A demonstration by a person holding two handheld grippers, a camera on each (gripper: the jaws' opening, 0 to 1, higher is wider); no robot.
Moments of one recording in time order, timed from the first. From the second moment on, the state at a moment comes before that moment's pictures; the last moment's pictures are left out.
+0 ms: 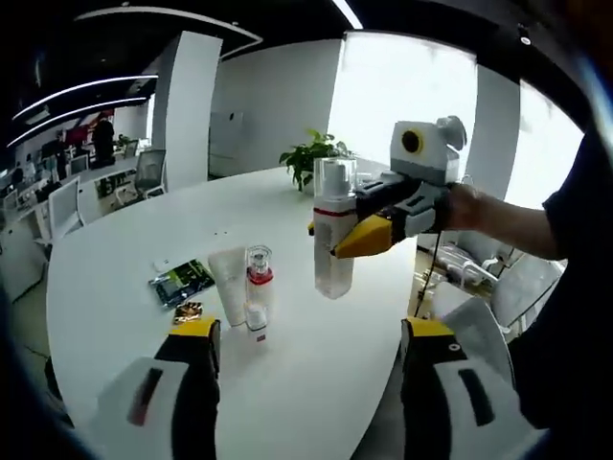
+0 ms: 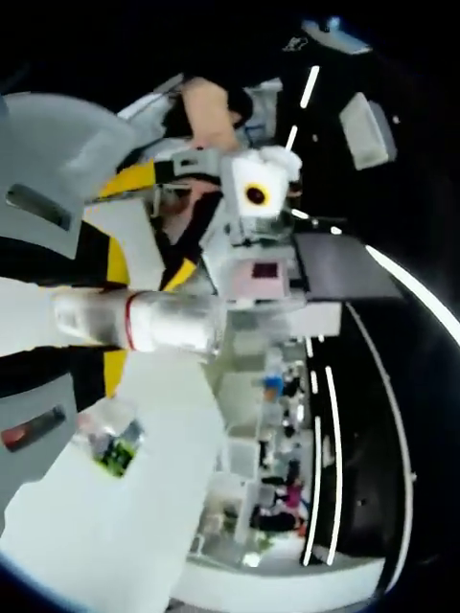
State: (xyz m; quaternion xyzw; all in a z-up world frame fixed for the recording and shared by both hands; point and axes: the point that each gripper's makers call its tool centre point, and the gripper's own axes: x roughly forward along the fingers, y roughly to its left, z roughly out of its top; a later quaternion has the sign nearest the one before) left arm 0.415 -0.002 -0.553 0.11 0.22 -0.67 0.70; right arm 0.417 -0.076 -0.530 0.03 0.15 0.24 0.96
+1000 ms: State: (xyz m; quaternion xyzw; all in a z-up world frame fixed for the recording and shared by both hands) left arm 0.436 0.067 -0.627 0.10 0.28 -0.58 0.76; right arm 0.441 -0.110 -0.645 -0.02 0.13 0.18 0.97
